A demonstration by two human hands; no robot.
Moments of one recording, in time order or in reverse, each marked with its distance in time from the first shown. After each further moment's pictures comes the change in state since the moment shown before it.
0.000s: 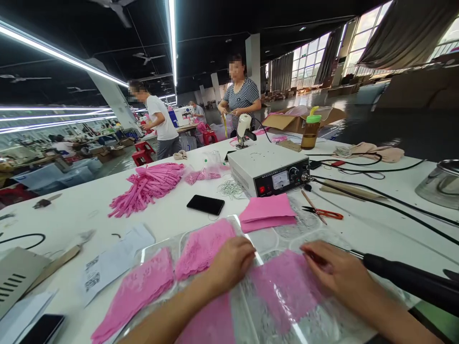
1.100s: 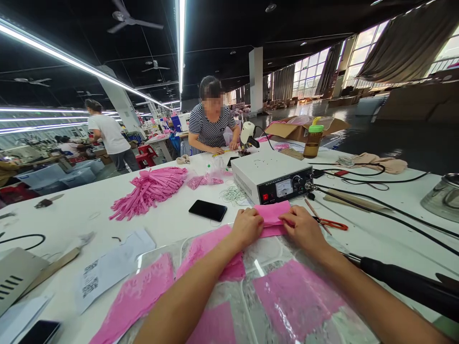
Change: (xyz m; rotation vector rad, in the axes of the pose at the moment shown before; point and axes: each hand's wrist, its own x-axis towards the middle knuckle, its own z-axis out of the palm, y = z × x) left_hand 0.102 -0.034 0.015 0.271 -0.019 -0.103; right_hand 0.097 0.031 0.050 -0.048 -0.016 0.031
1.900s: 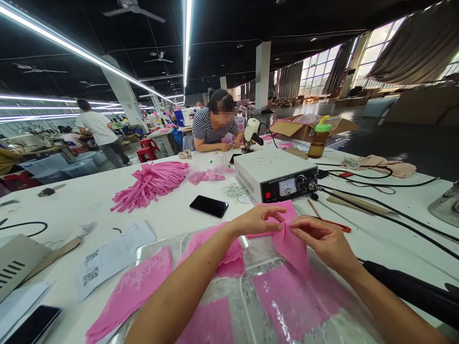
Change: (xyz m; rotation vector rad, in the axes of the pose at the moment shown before) left_hand 0.008 0.007 -0.041 -1.041 -0.309 0.095; right_hand -0.025 -0.045 -0.058 0.776 0.133 0.080
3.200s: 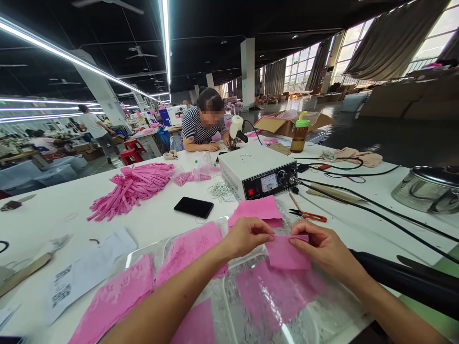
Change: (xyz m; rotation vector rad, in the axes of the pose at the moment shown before) left_hand -0.011 0.012 0.049 -0.057 0.249 -0.096; right_hand -0.024 -0.007 -0.035 0.037 -0.108 0.252
